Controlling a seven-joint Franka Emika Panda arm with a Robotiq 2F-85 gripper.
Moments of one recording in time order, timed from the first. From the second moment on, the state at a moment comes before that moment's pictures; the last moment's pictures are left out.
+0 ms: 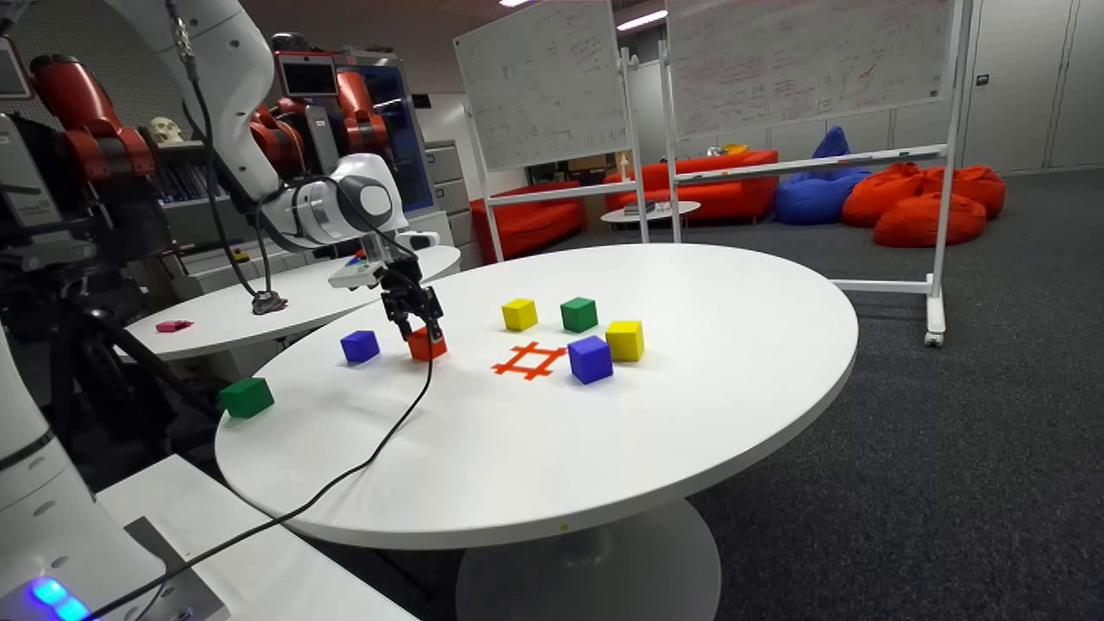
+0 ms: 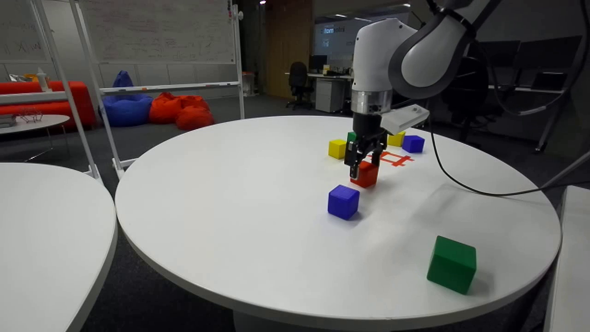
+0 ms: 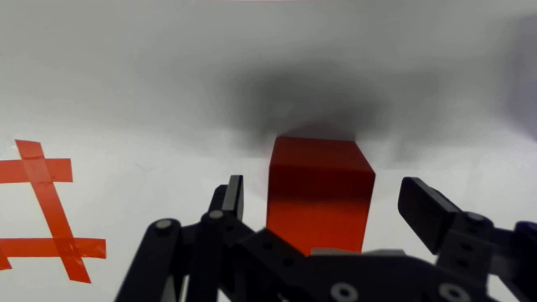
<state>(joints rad) 0.22 0.40 0.03 -2.22 -0.20 2.62 0.44</state>
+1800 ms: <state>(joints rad) 0.22 0.41 0.02 -2.22 -0.20 2.62 0.43</state>
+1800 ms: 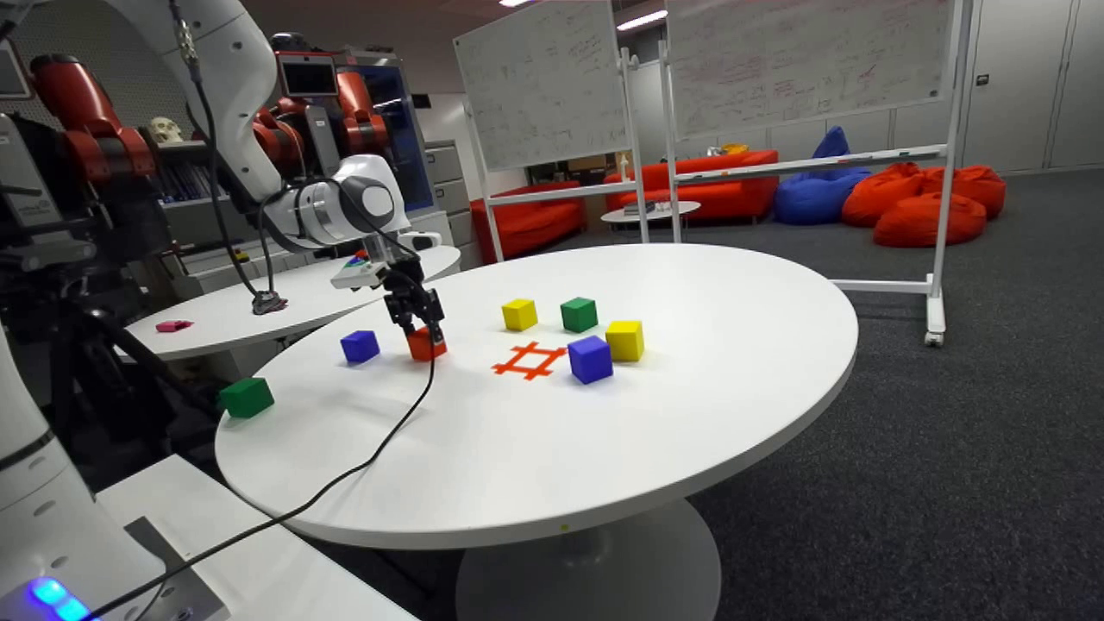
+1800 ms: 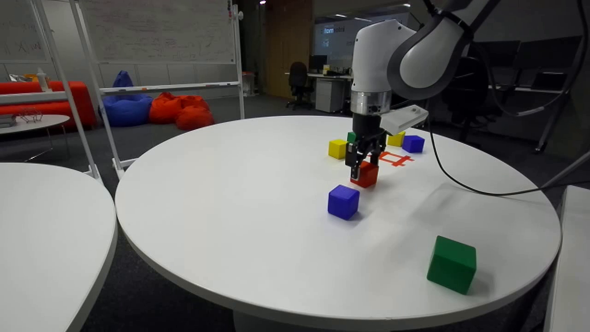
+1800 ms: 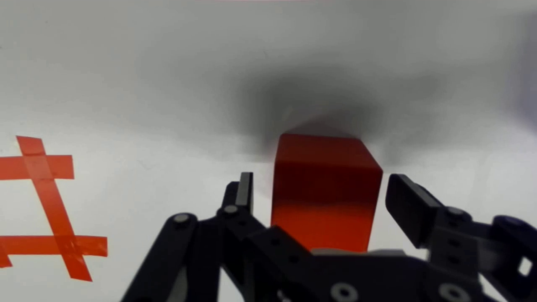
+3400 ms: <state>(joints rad) 0.20 0.40 0.00 -2.23 -0.18 2.63 0.43</state>
